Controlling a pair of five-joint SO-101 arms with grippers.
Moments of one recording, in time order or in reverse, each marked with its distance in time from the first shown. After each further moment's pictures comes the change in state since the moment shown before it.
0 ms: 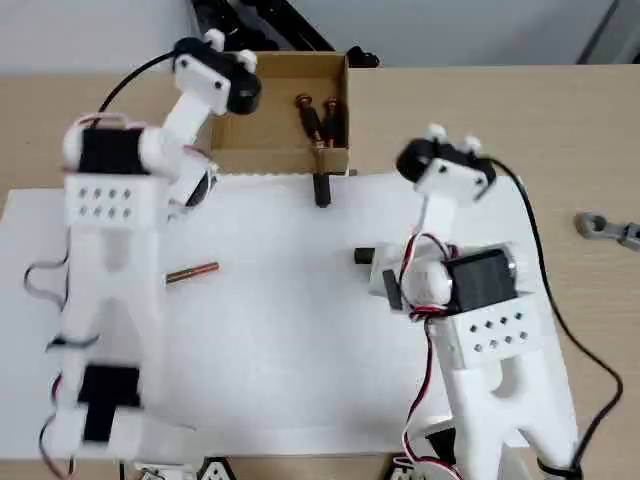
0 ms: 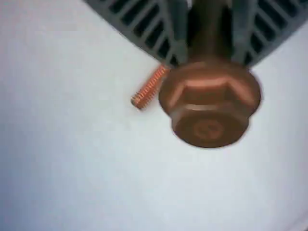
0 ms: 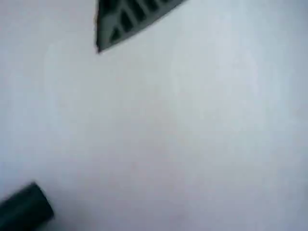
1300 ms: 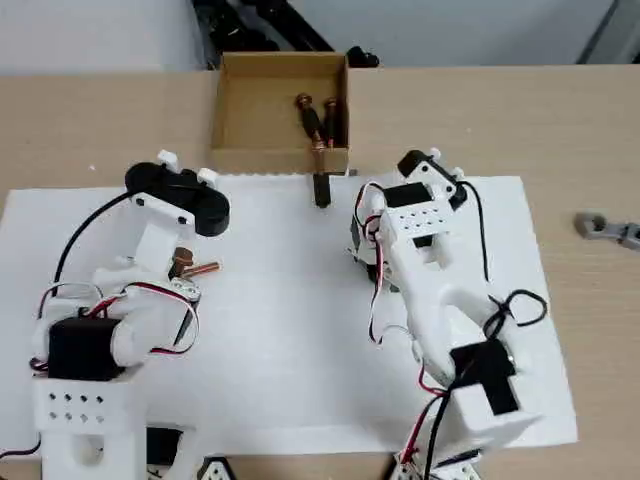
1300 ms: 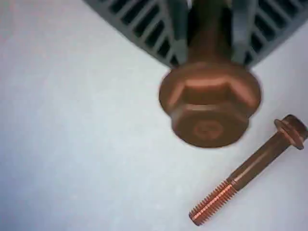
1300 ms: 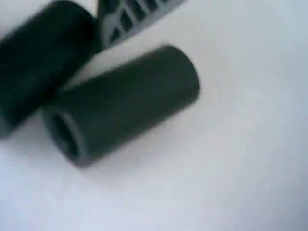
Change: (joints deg) left arm -0.4 -49.0 48.9 -5.6 7.3; right arm 3.0 43.4 -6.2 -22.4 -17.8
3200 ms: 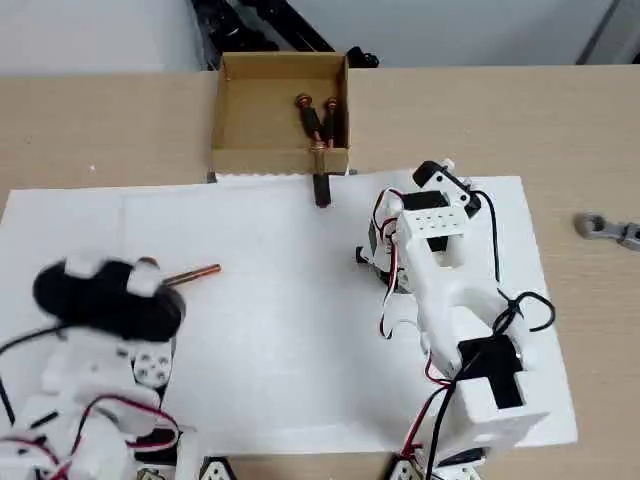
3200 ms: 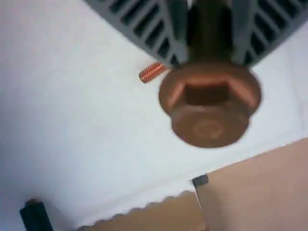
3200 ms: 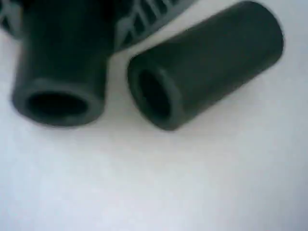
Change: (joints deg) left arm 0.0 -34.0 2.6 -1.6 3.7; right arm 4.6 2.1 4.1 -1.1 4.7
